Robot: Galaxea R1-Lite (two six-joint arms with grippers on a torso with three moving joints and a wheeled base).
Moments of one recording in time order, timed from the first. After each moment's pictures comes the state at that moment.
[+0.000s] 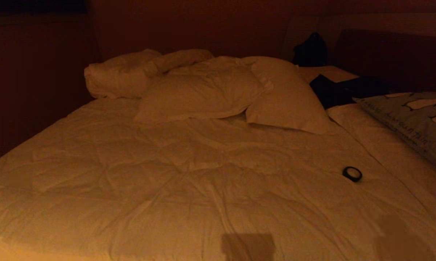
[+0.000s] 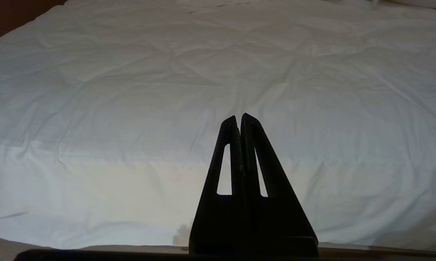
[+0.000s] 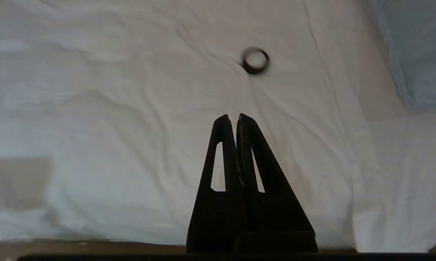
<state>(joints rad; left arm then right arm) 0.00 0.00 0.00 0.00 0.00 0.00 -0.01 0.78 -0.49 -0.01 -0.06 -0.04</state>
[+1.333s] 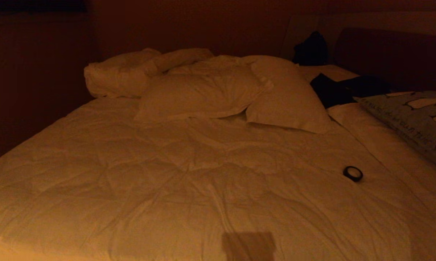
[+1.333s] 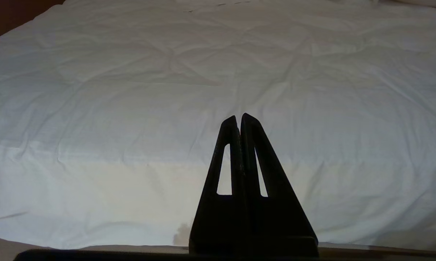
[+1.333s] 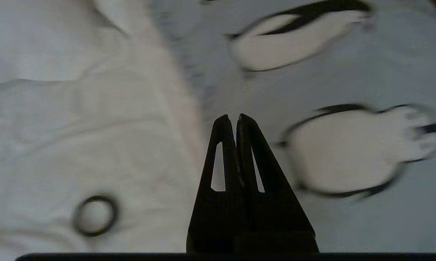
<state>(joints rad) 0.00 0.00 0.00 0.00 0.00 0.00 -0.56 1.75 -1.31 -0.19 0.06 -0.09</state>
